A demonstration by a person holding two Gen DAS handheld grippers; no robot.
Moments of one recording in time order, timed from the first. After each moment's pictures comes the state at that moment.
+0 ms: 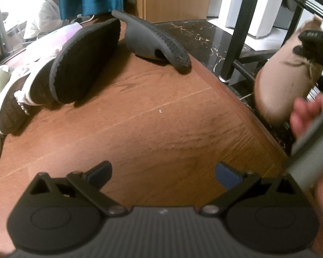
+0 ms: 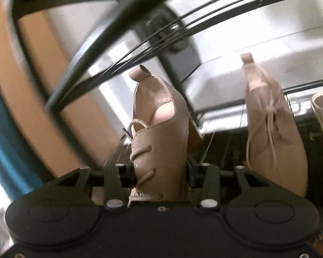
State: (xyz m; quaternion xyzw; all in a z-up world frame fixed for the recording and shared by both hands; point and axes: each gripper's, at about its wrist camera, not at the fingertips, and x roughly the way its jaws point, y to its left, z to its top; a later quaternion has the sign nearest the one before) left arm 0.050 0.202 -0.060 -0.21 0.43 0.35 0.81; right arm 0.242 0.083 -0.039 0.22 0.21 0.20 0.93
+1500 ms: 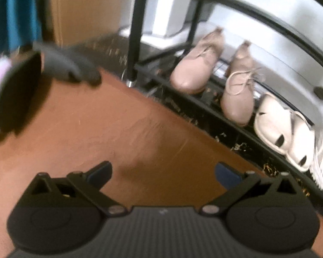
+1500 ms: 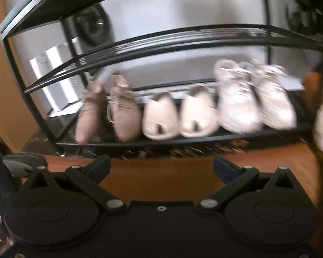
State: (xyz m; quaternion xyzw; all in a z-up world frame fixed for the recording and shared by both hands) left arm 0.035 0.127 -0.013 -0.14 0.39 0.15 0.90; right arm -0.044 -0.112 0.043 0.11 0.30 -0.01 0.95
